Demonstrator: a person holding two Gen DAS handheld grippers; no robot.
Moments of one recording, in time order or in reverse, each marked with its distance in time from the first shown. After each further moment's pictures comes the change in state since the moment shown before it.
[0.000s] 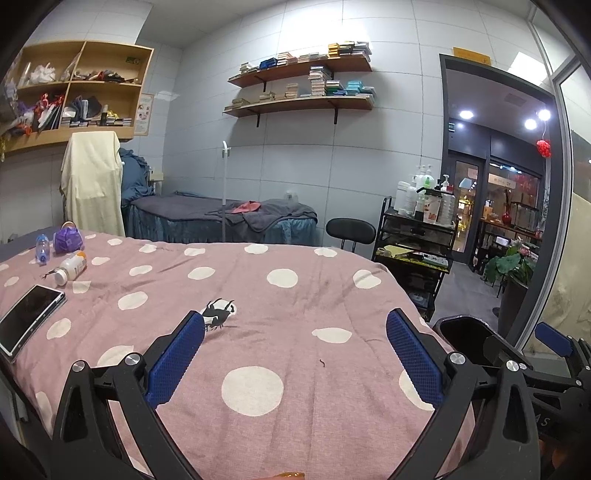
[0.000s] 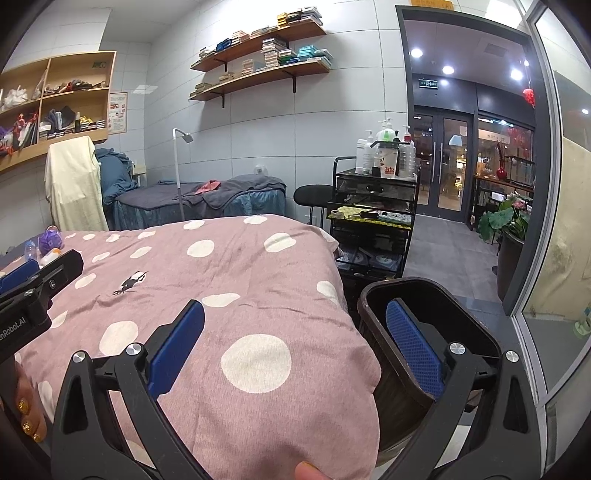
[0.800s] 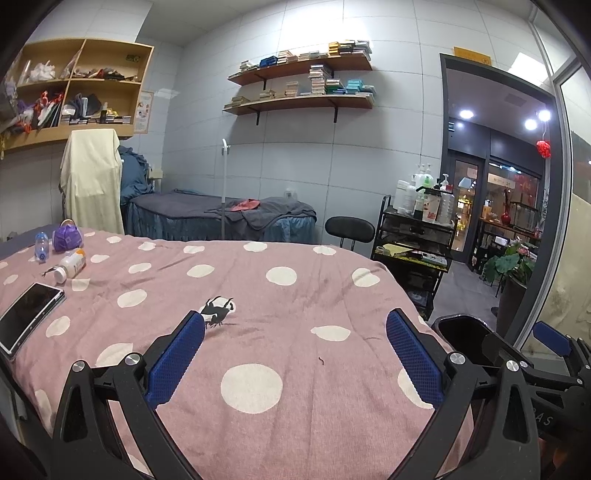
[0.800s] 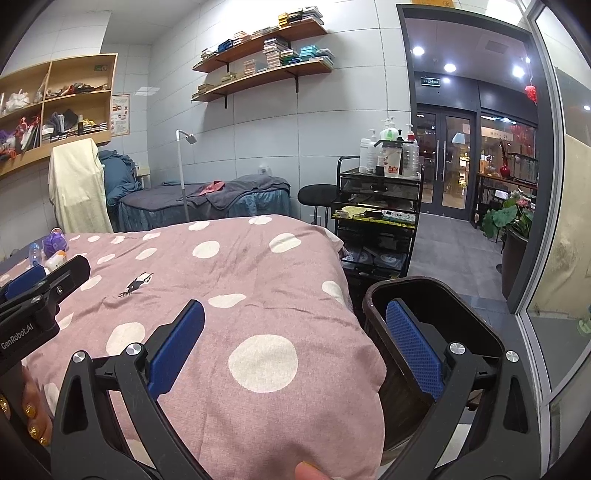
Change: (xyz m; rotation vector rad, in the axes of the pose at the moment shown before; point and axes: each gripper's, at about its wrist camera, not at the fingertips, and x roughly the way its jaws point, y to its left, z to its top) left arm -0.004 -0.001 0.002 -0.007 0.012 -0.005; right arm 0.000 0.002 0.000 0.011 0.005 0.021
